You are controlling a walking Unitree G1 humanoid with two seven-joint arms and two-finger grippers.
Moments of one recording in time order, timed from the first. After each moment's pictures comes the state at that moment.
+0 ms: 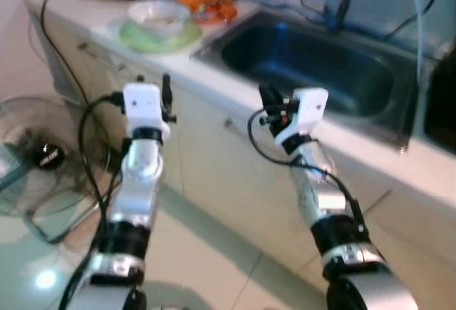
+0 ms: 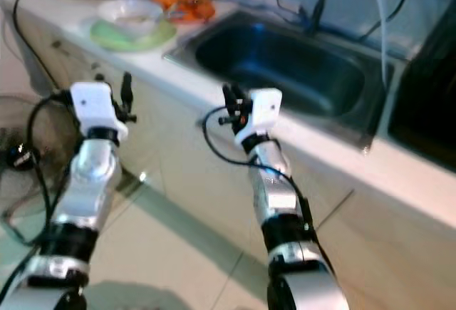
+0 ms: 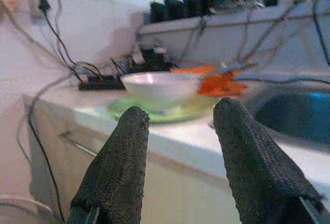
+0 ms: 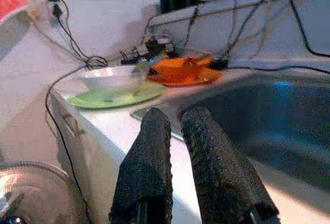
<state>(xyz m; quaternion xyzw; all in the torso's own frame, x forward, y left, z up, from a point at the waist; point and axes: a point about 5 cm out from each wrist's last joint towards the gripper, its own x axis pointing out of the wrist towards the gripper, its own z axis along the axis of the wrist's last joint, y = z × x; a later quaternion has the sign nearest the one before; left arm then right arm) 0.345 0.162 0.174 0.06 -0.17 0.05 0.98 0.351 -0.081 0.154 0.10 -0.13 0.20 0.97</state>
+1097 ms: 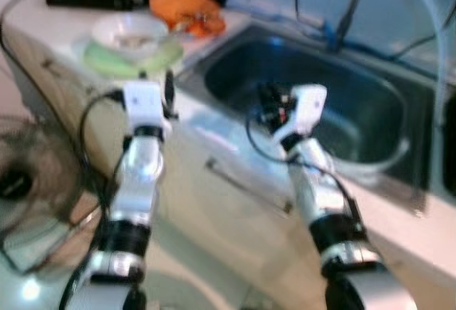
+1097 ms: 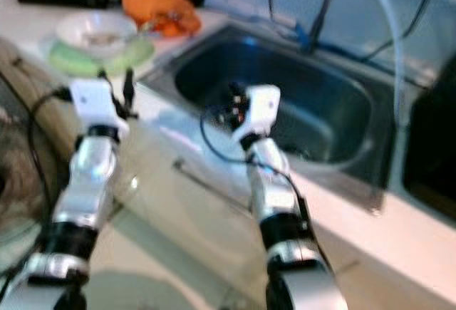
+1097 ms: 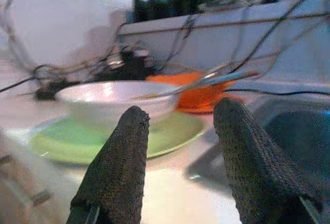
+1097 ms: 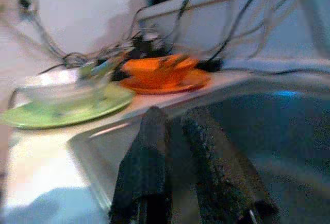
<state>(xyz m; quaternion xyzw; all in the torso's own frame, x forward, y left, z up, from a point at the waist) 0.344 0.162 0.178 0.05 -0.18 0.04 0.98 0.350 -0.071 0.158 0.11 -0.13 0.21 0.96</state>
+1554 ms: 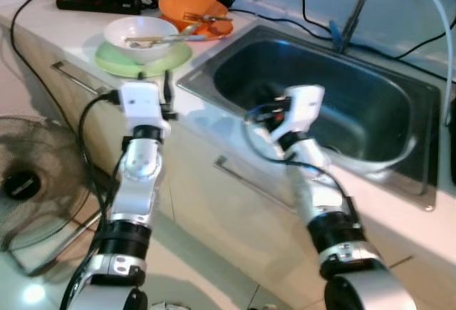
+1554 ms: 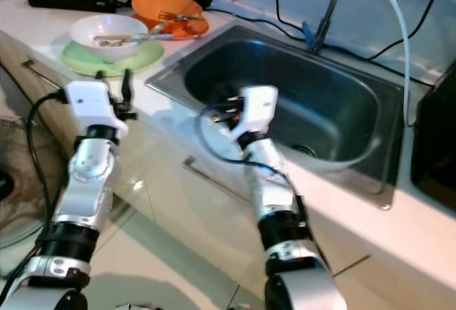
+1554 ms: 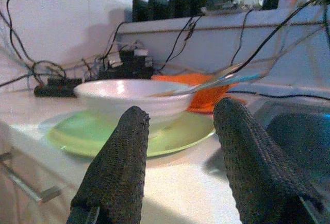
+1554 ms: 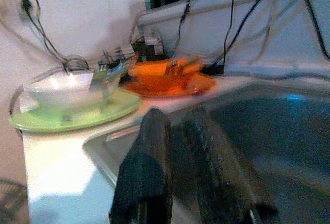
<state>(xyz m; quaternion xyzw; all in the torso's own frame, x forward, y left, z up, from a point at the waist) 0.343 0.158 0.174 0.04 -0.18 0.03 0.98 0.352 -0.077 0.157 0.10 -0.13 0.20 0.97</state>
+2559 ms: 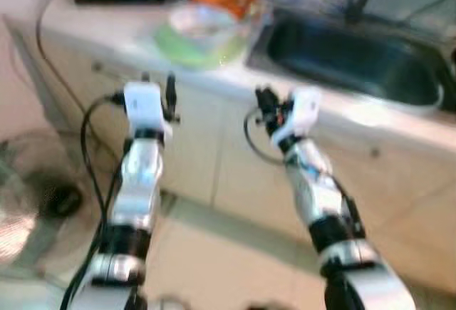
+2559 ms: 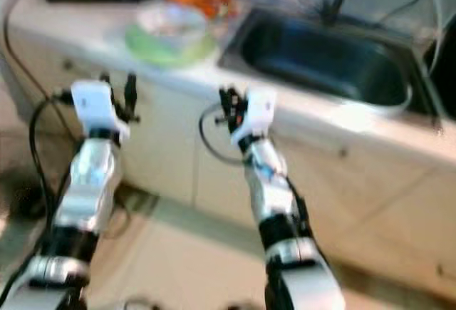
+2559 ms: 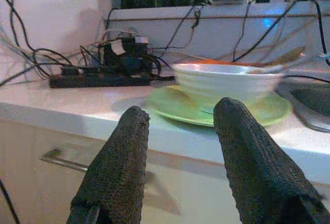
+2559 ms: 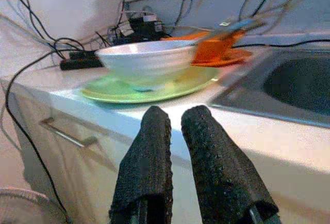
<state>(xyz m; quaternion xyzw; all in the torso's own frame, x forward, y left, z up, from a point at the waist) 0.343 0.153 0.174 0.04 -0.17 0.02 0.98 0.352 -0.079 0.150 0.11 -0.11 0.19 0.97</state>
